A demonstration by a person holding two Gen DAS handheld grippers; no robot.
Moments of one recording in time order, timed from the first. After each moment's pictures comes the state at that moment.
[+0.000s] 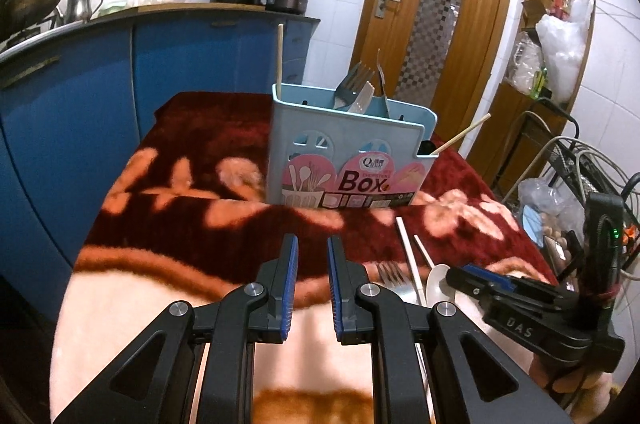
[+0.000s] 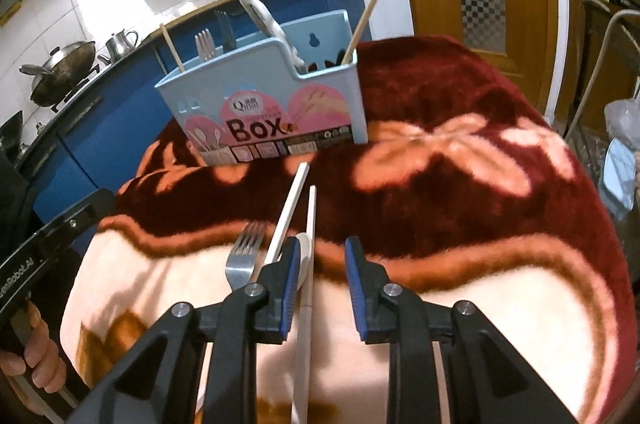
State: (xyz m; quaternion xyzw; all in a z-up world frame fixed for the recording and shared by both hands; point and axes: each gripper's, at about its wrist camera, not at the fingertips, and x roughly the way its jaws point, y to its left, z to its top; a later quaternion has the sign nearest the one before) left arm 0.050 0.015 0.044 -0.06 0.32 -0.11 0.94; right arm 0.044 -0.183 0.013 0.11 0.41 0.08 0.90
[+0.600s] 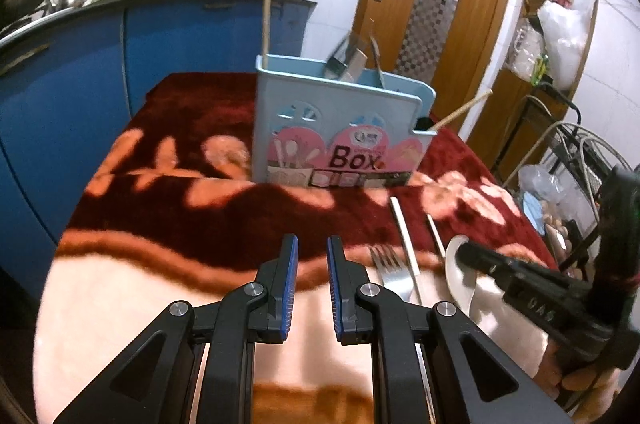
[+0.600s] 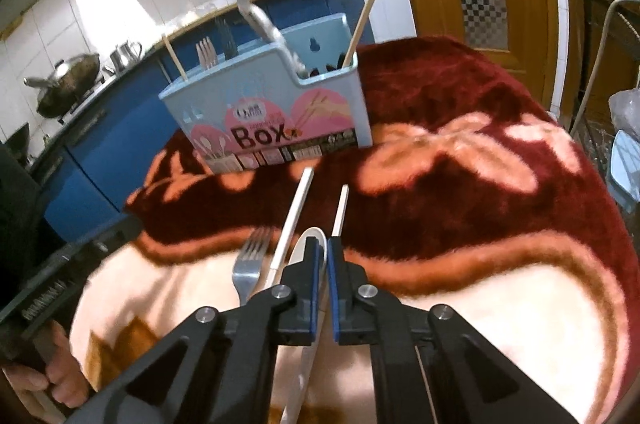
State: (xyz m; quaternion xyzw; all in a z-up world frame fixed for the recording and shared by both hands) left arm 0.056 -0.003 0.027 -0.05 0.35 -0.12 0.93; right arm 0.038 -0.190 0.021 0.13 0.38 0.09 0.91
